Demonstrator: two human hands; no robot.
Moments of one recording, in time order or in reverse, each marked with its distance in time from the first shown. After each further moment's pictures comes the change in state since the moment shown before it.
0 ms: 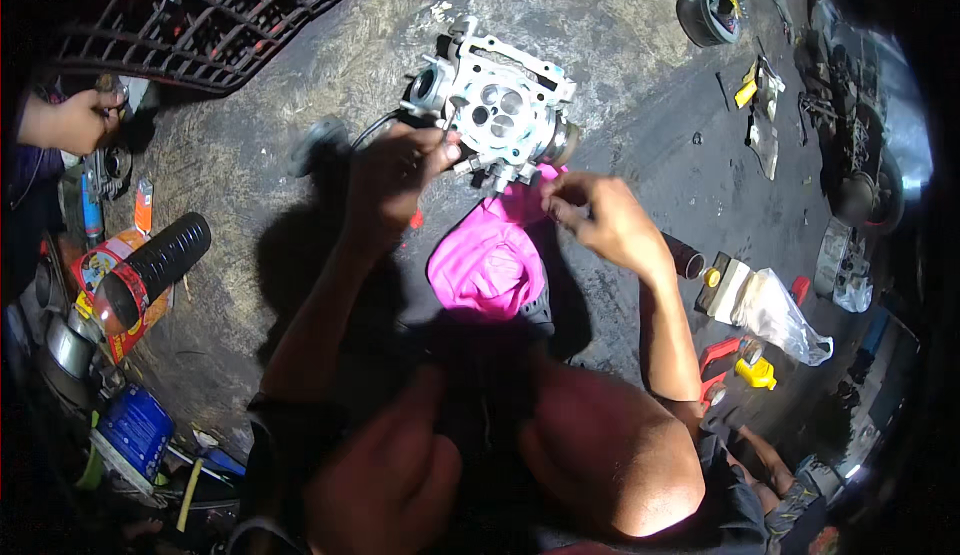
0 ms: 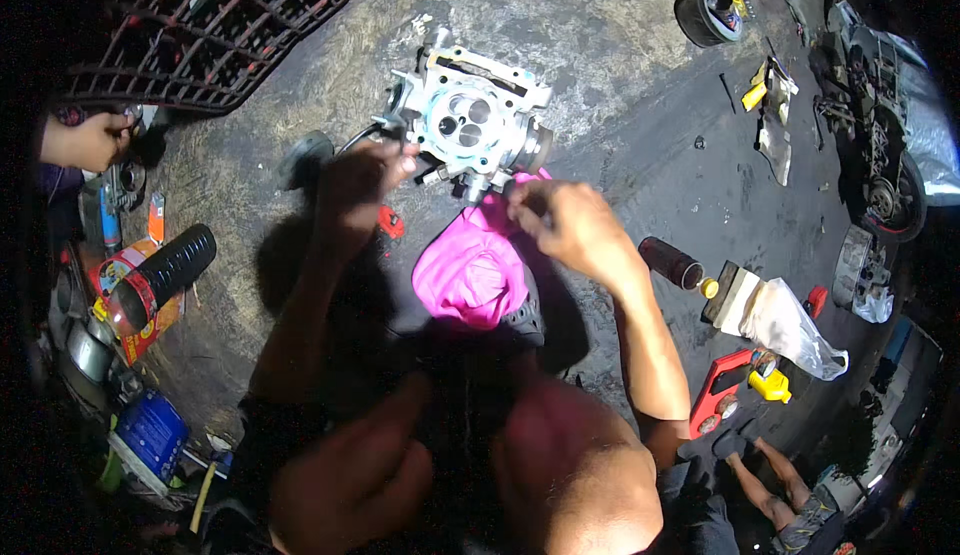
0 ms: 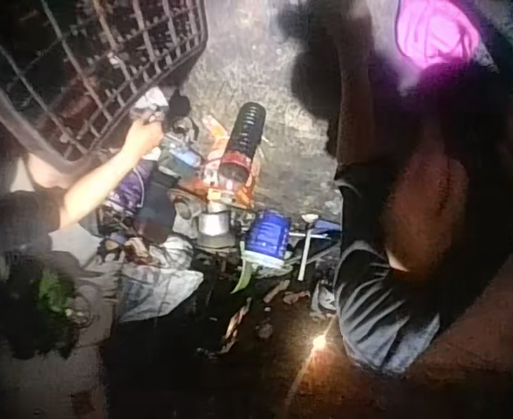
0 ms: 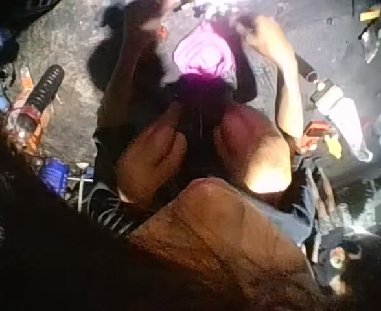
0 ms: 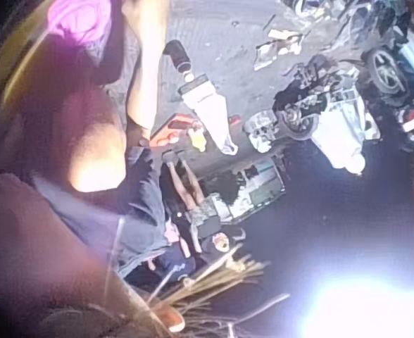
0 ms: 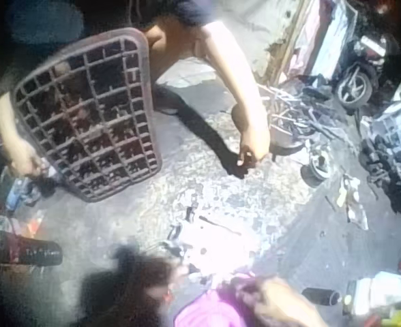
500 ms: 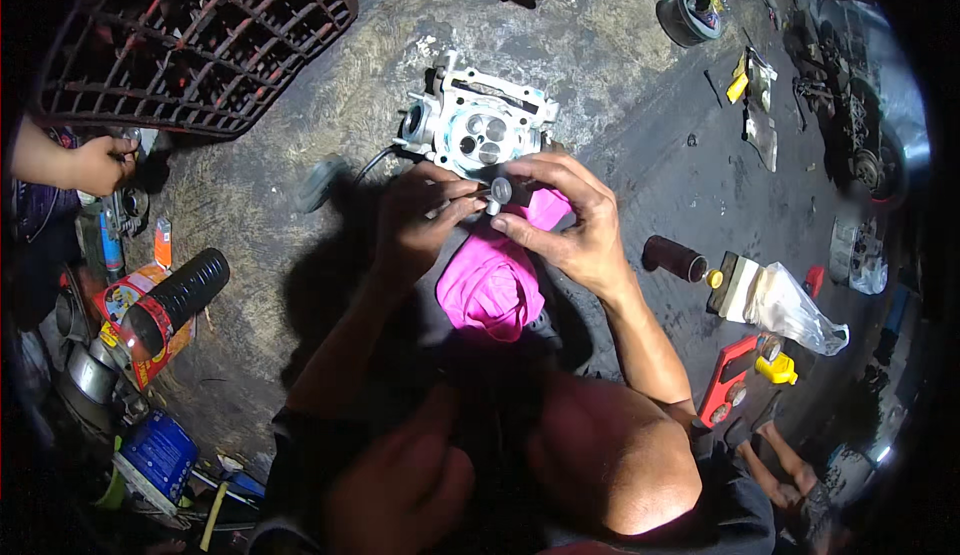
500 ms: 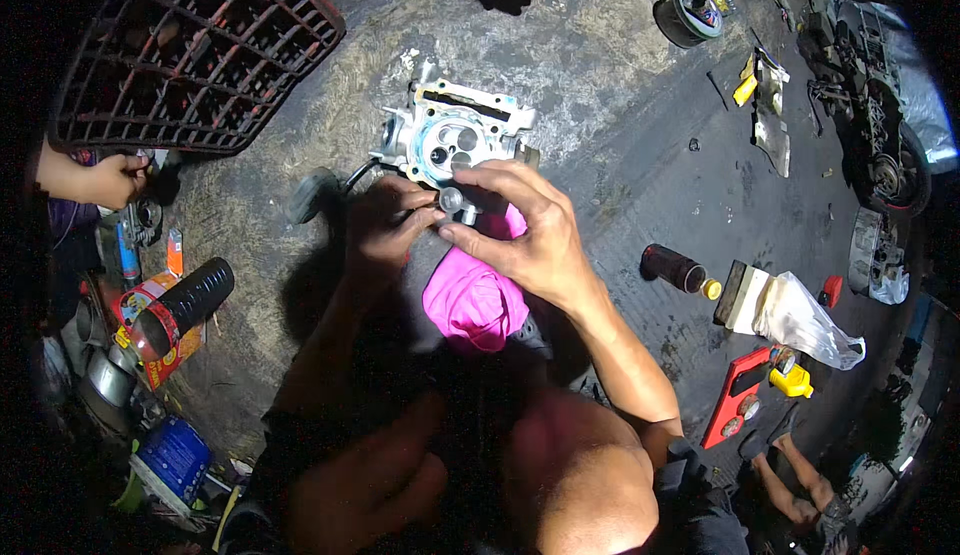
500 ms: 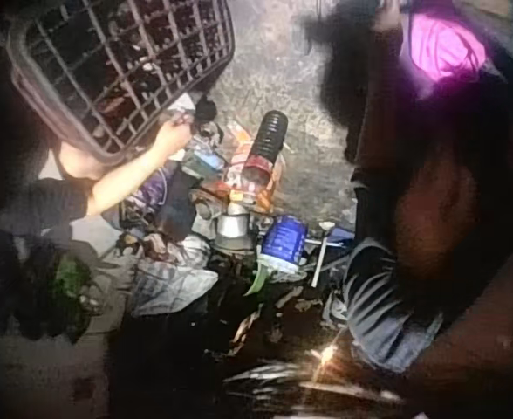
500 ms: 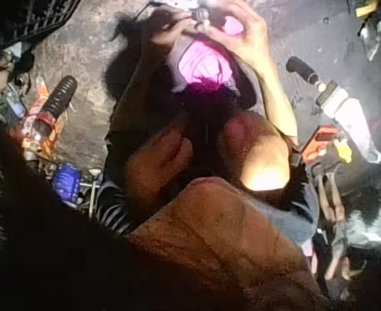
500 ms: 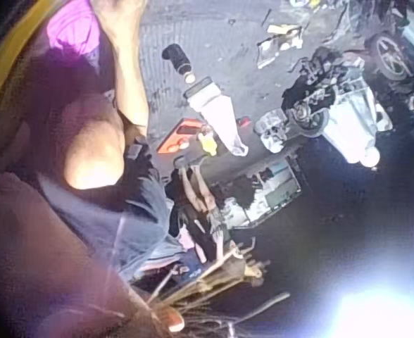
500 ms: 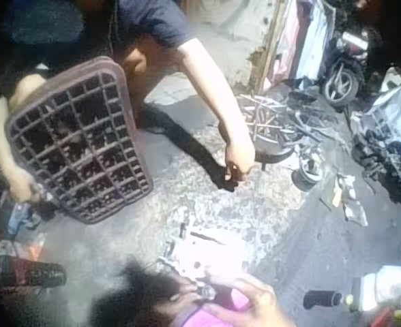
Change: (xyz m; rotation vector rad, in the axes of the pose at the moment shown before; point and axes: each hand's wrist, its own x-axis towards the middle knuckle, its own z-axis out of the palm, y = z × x) left_hand 0.002 0.008 0.017 0.143 0.007 0.628; right_hand 0.005 -0.040 0.018 0.222 0.571 -0.408
